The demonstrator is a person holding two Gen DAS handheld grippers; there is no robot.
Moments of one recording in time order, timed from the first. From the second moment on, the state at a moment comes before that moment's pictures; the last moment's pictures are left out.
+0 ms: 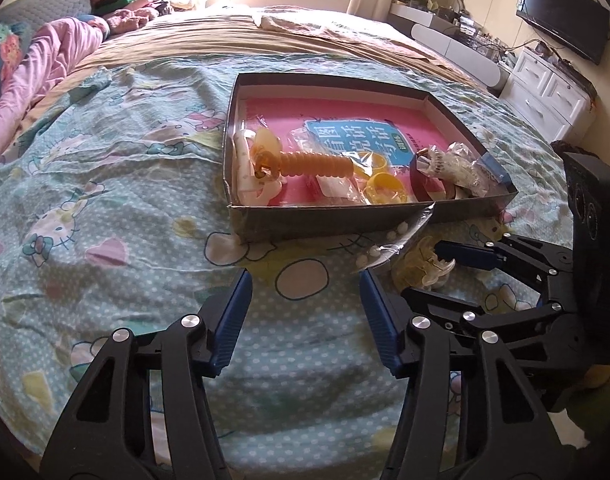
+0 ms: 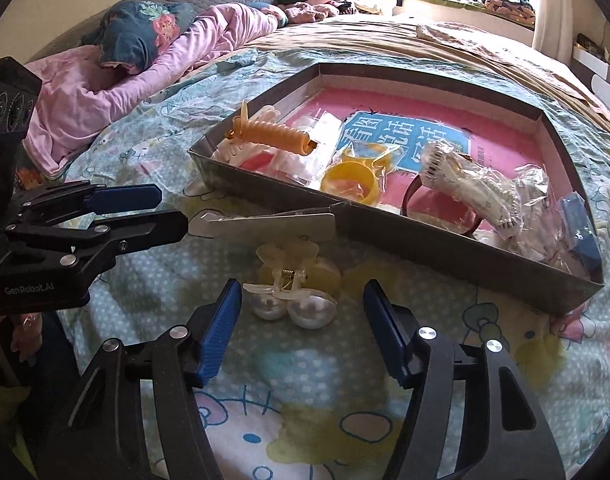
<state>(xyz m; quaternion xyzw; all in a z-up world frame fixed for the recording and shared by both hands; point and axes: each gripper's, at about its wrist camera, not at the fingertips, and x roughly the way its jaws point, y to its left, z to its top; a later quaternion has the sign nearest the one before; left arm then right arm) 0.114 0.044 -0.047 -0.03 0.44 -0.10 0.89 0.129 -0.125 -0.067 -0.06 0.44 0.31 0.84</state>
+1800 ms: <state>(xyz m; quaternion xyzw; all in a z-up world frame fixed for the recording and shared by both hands) 0.154 0.040 -0.002 0.00 0.37 -0.06 0.93 0.149 -0.186 0.010 -0.01 0.35 0.27 0.90</state>
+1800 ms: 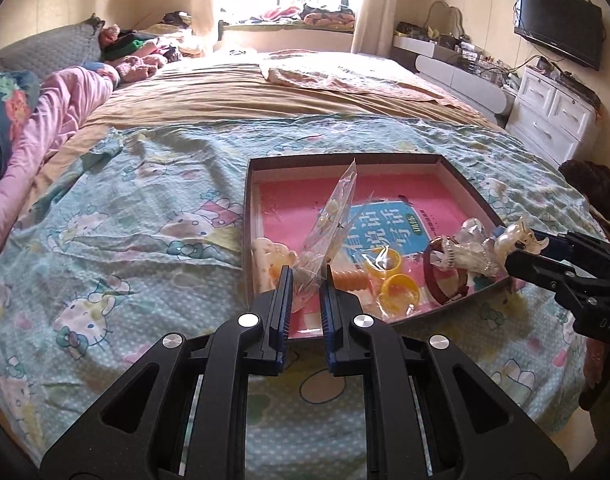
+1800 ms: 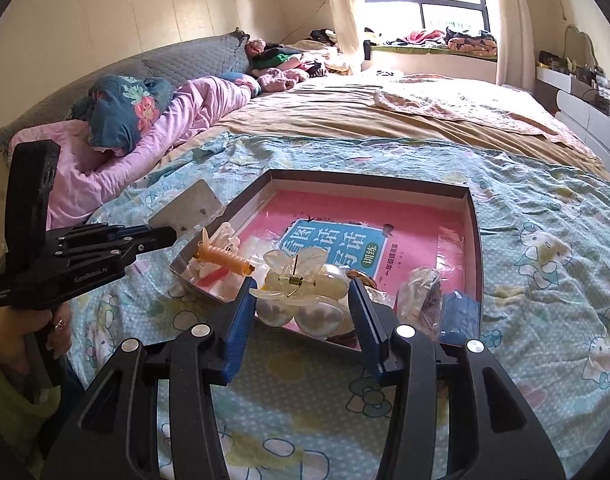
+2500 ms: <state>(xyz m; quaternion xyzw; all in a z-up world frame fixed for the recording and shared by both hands) 0.173 0.033 -0.028 0.04 0.39 -0.04 0.92 0.179 -0.171 -0.007 -0.02 0.36 0.26 0.90</state>
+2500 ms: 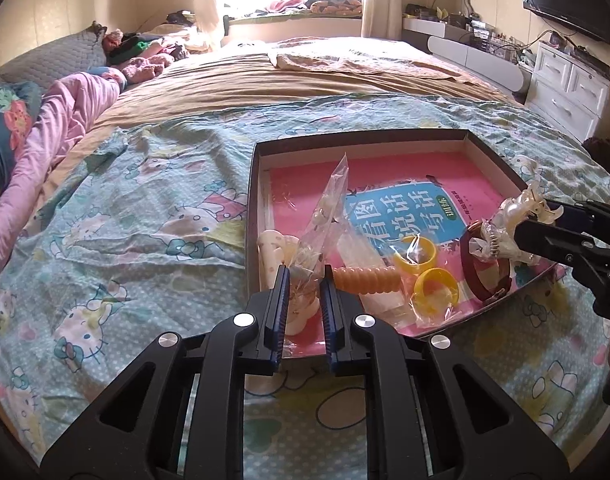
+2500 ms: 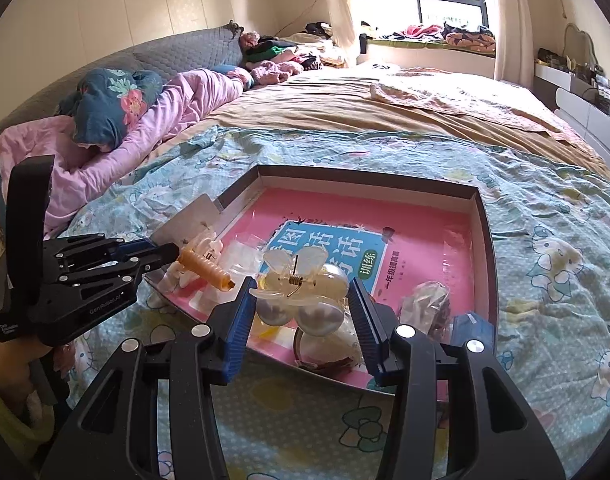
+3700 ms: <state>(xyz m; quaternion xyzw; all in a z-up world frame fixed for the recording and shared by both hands) 0.159 0.043 -0.021 -0.01 0.38 -0.05 0.92 0.193 -0.130 -0.022 -0.06 0.38 0.28 0.88</state>
